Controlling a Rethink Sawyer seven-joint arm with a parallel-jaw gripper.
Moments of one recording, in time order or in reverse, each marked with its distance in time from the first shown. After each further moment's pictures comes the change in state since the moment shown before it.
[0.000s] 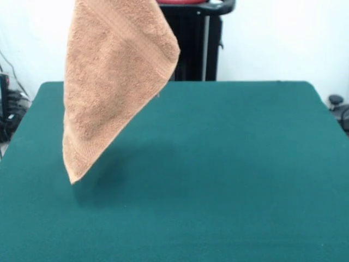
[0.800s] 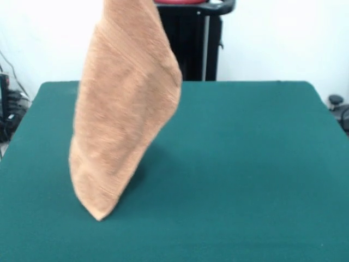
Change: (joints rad) arm 0.098 0.063 0.024 0.053 -0.218 -0.226 0.000
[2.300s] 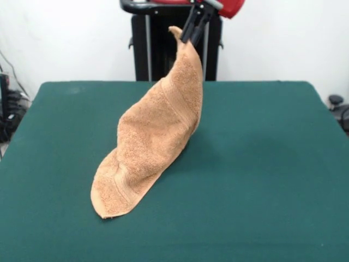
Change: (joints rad) arm 0.391 0.361 -0.265 0.029 0.011 -0.196 0.004
